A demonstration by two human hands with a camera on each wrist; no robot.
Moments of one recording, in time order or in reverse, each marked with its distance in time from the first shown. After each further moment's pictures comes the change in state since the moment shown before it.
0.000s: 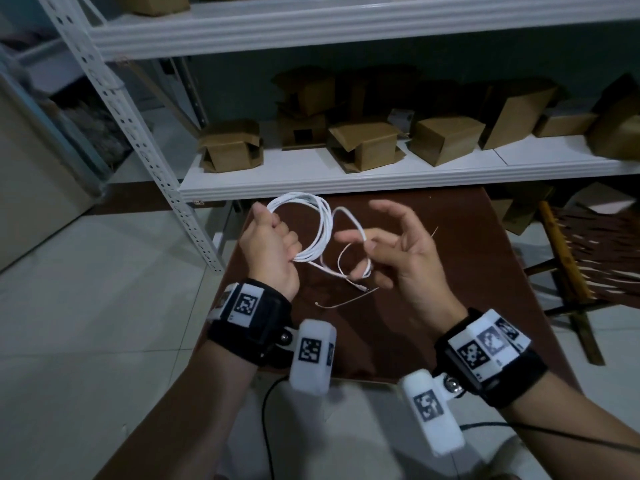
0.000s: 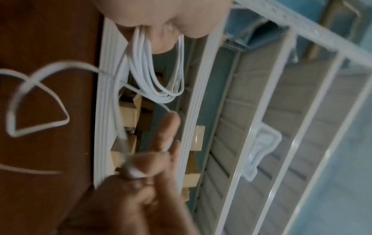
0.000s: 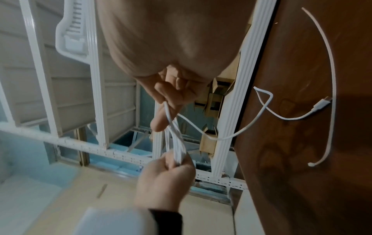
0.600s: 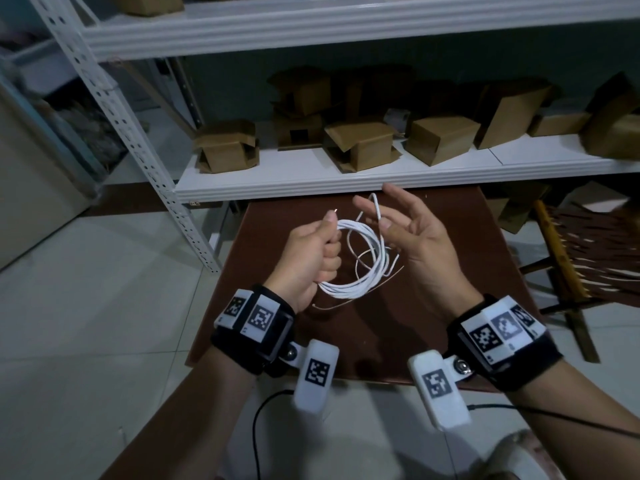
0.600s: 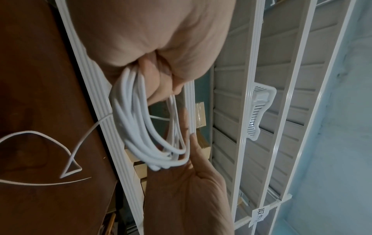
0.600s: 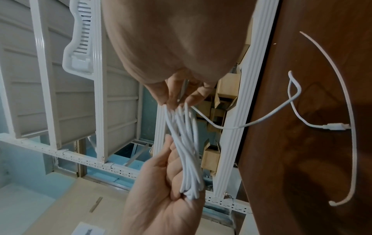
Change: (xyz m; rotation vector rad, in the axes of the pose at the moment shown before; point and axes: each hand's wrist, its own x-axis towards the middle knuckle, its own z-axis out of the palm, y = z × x) left_hand -0.028 -0.017 0.012 0.552 -0.492 -0.178; right_hand 0.015 -0.013 -0.023 -0.027 0.020 -0.055
